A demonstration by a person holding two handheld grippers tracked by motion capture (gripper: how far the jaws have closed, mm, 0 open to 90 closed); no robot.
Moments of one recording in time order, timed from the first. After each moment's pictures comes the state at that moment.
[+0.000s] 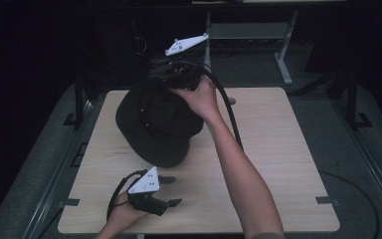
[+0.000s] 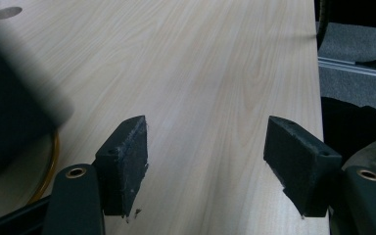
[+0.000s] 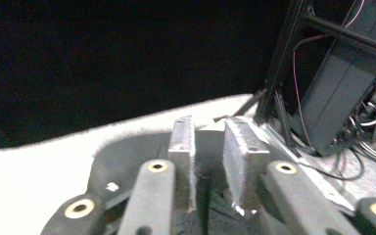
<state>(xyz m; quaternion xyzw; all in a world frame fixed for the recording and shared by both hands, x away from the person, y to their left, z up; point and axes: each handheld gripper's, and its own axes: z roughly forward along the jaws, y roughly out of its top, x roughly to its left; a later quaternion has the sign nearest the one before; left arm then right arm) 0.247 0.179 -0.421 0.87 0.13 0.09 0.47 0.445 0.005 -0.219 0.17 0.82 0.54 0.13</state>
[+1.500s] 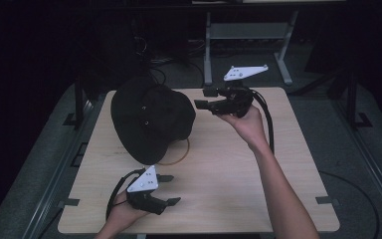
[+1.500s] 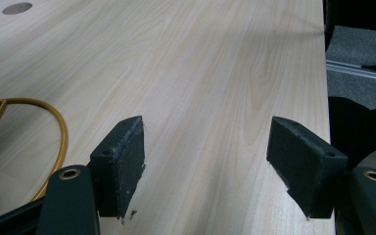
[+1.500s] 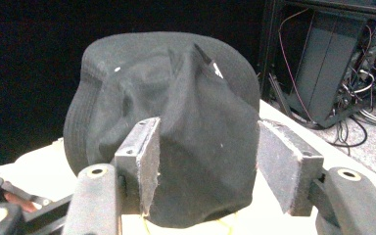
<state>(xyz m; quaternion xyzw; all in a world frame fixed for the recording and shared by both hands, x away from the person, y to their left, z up) 0.251 0.183 -0.421 0.87 0.14 0.10 0.46 0.407 -0.112 -0.273 0.24 0.79 0.56 0.09</state>
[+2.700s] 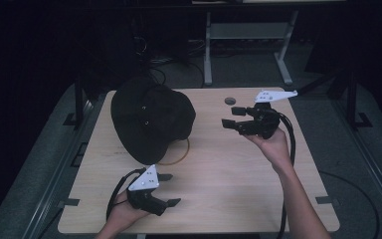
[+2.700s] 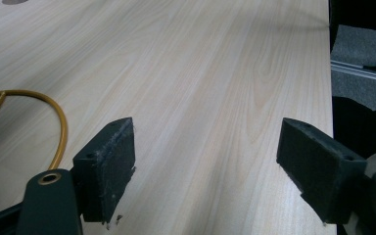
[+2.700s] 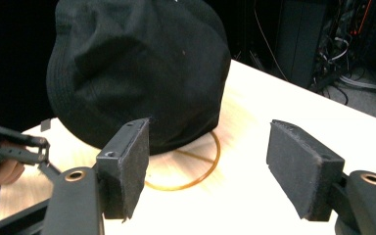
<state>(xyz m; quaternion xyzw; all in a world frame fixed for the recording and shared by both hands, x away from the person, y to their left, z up) 0.252 0.182 -0.422 0.87 0.15 0.09 0.45 0.380 -0.180 -0.323 0.30 0.78 0.55 0.09</state>
